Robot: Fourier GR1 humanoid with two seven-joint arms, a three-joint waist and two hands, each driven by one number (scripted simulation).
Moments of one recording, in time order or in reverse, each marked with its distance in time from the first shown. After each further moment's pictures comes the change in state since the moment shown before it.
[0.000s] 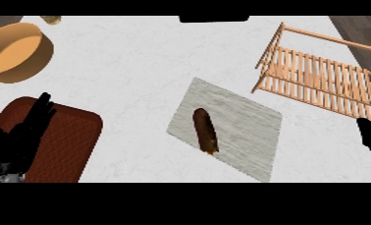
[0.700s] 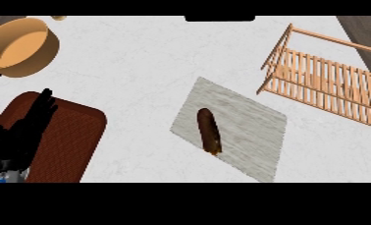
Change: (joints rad) left arm -0.014 -0.005 -0.001 -0.032 -0.008 -0.013 0.025; right arm -0.279 -0.354 -0.308 0.127 -0.416 0.152 0.075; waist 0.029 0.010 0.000
